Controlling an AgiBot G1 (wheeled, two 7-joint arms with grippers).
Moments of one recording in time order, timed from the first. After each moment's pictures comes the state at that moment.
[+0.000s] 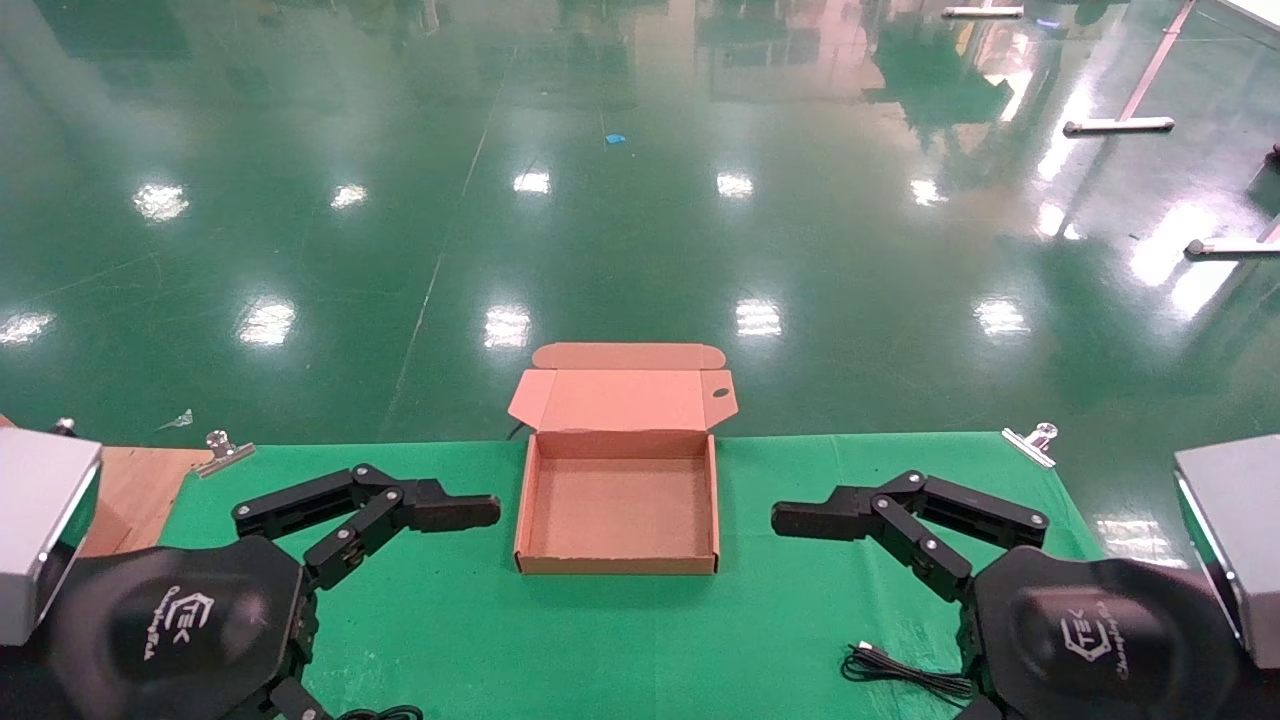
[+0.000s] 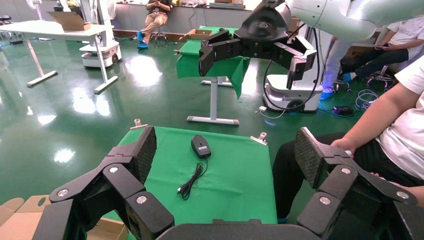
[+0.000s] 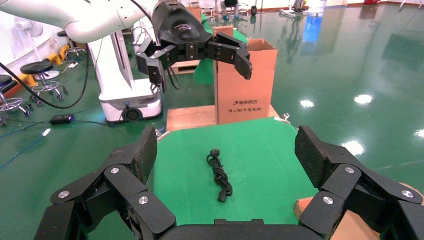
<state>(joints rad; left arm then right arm) -1.08 0.61 0.28 -1.28 0.73 1.49 -0.19 1.07 -0.61 -0.28 1.28 -0.73 -1.50 0.19</state>
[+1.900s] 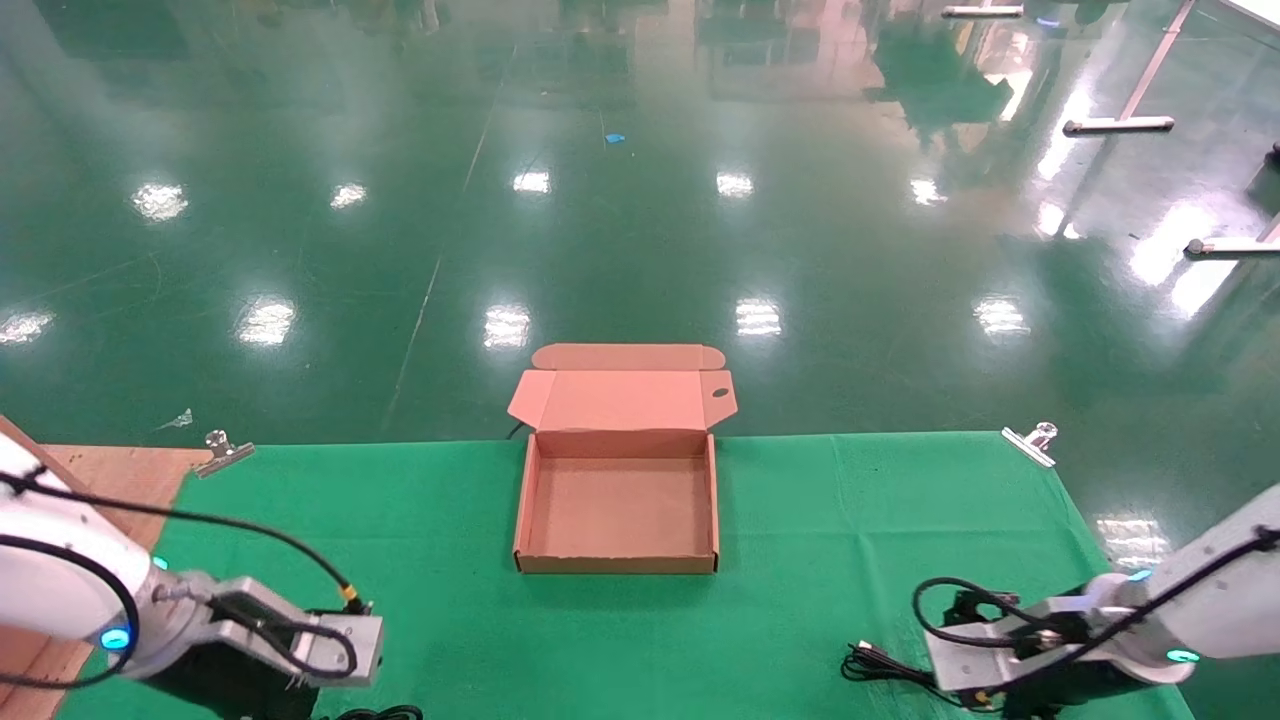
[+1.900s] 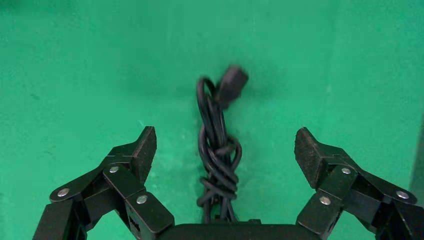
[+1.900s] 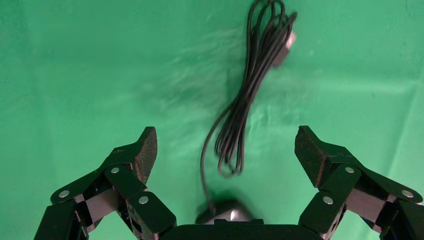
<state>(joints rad) -1.59 1.04 0.87 -0.43 1.82 1.39 0.18 1.49 -1.02 -0.76 0.57 -1.99 -1.25 -0.25</state>
